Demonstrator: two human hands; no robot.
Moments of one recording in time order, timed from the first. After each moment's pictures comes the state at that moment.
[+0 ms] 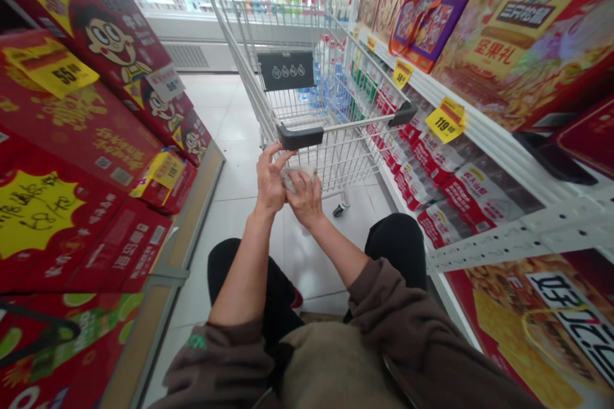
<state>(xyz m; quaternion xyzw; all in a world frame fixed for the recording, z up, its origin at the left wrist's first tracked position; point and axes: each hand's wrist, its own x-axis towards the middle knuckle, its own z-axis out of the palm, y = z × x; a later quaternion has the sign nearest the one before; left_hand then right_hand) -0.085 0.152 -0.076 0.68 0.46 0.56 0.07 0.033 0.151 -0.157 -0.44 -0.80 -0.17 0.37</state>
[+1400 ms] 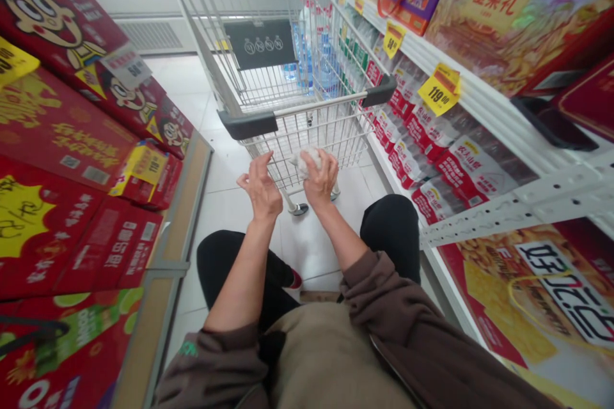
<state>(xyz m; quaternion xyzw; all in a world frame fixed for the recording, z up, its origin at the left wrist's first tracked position) -0.048 0.125 -0.122 0.63 0.60 0.49 0.00 0.089 0.165 -0.159 -0.59 -0.65 -0.09 0.47</state>
